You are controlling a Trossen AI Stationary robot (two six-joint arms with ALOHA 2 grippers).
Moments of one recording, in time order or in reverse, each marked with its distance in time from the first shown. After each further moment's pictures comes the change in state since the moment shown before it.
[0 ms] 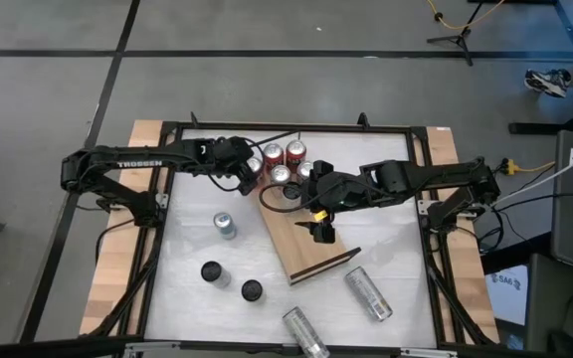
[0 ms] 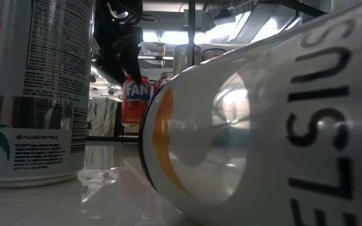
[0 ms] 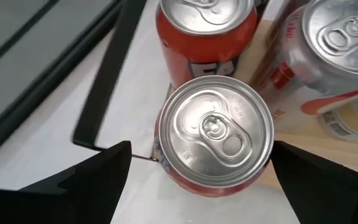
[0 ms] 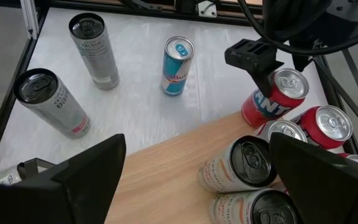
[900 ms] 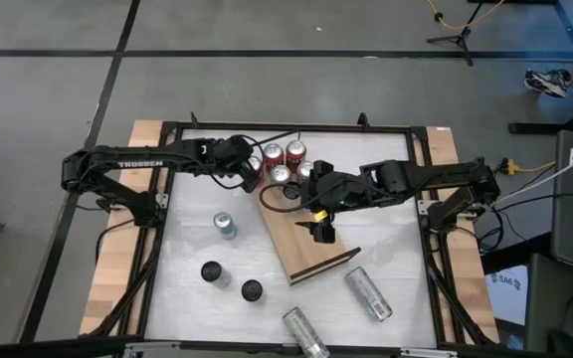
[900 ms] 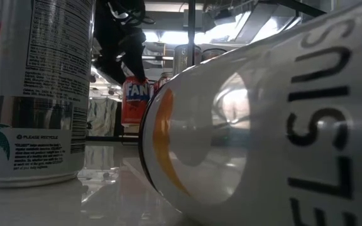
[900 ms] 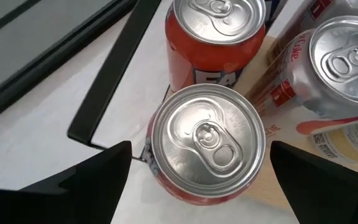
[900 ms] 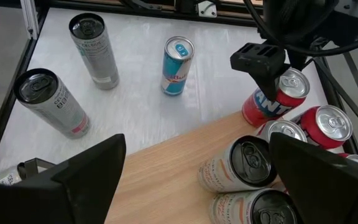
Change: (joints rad) left arm 0.000 0.005 0.000 0.023 0.000 -0.127; right arm 0.000 -0.001 0.000 0.000 0.000 0.000
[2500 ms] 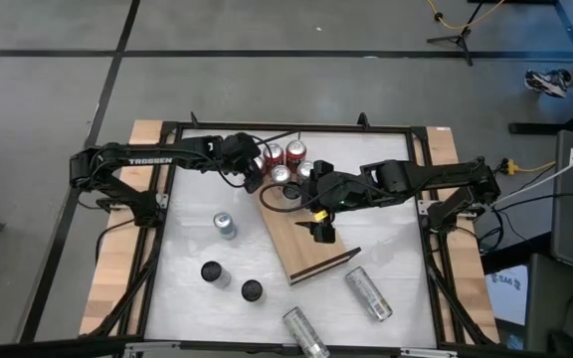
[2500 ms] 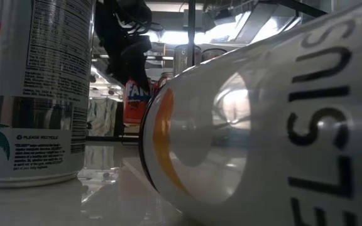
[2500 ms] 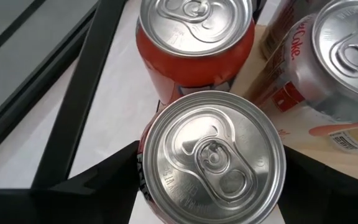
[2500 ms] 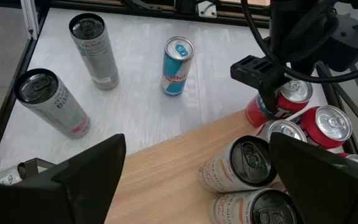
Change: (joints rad) left arm 0.045 0.074 0.001 0.072 0.084 0.209; right arm 0.000 -0.001 0.000 0.000 0.000 0.000
